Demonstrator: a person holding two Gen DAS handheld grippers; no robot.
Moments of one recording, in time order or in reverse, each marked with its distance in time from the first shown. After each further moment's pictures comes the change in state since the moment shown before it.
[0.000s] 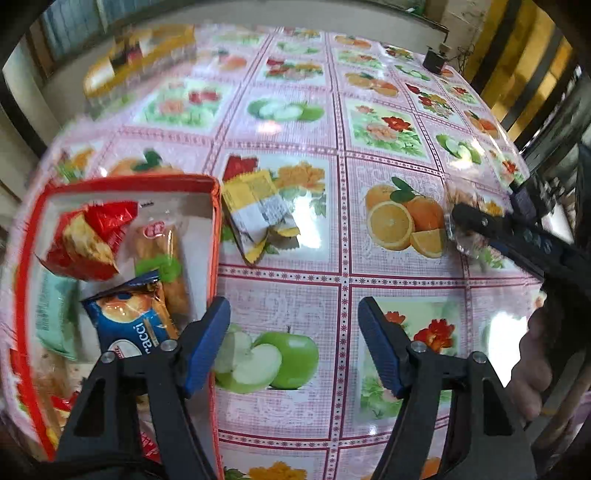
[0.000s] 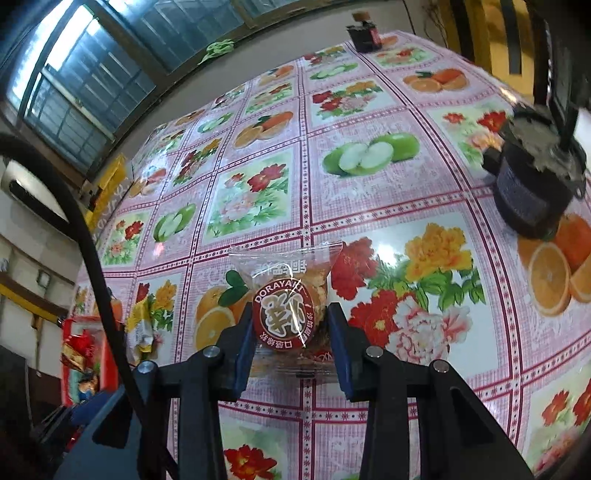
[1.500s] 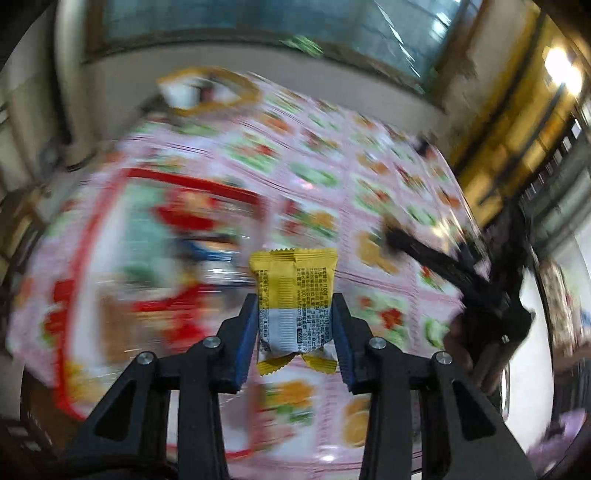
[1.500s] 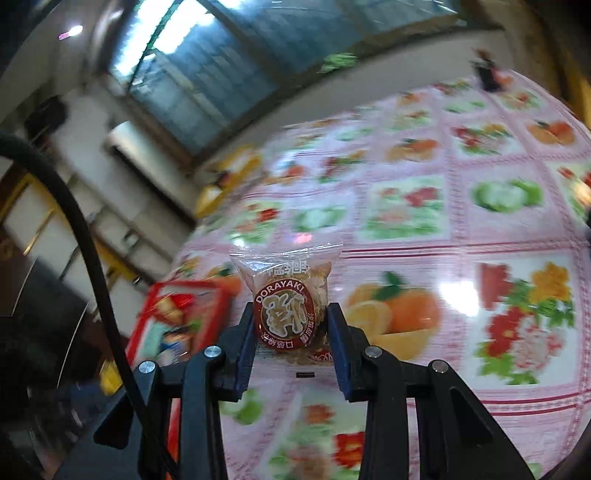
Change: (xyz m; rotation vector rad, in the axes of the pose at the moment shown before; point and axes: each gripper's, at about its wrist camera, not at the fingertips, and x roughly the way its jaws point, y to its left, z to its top) left arm -0.144 0.068 -0.077 -0.195 -0.276 -0.042; right arm -0.029 0.070 -0.033 -0.289 -0.066 0.400
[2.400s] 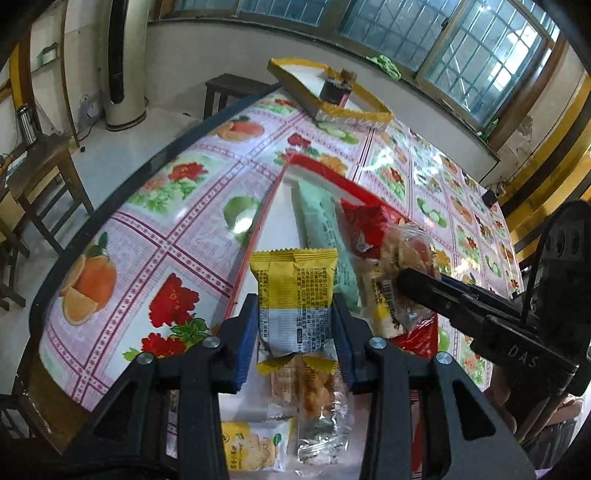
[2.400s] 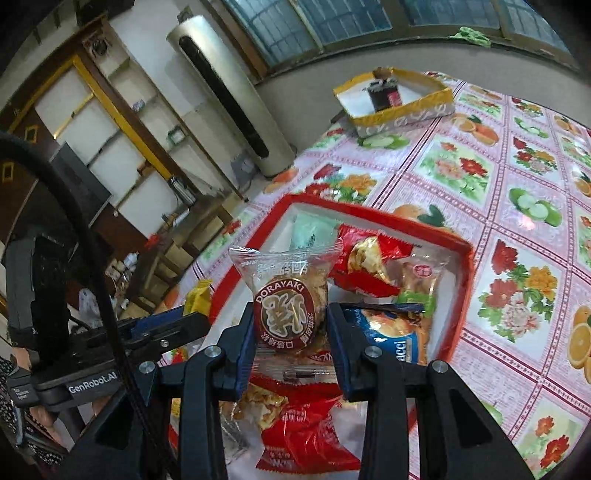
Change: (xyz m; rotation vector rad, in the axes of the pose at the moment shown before) left arm 0.028 0.163 0.012 -0.171 0.020 0.023; right arm 0.135 0.197 -0.029 -0.284 0.293 0.033
